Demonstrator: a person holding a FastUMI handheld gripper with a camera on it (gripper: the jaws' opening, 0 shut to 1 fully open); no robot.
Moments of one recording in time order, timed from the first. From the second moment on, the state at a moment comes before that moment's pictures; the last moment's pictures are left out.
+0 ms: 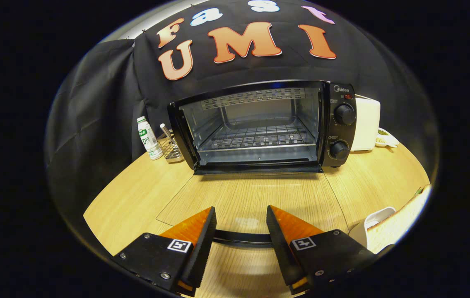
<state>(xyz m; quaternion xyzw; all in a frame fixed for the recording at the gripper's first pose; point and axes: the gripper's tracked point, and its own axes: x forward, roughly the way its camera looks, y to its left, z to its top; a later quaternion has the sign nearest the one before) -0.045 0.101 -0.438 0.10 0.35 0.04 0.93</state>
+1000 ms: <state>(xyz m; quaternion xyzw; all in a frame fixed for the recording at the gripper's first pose) -0.086 -0.097 -0.322 0.07 0.31 -0.02 0.95</state>
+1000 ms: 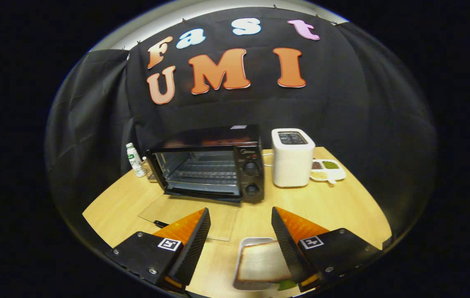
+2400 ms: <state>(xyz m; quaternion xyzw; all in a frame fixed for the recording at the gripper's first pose) -0.140 -0.135 -0.373 0.29 0.46 -0.01 0.84</state>
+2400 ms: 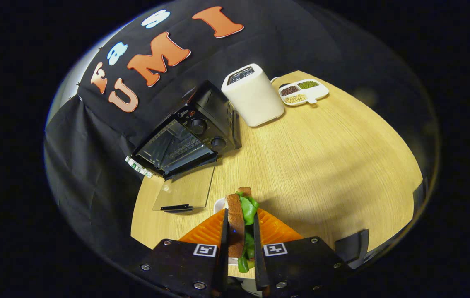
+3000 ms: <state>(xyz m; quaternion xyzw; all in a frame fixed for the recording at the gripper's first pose) -0.057 -0.068 -0.295 0.29 0.35 0.00 0.89</state>
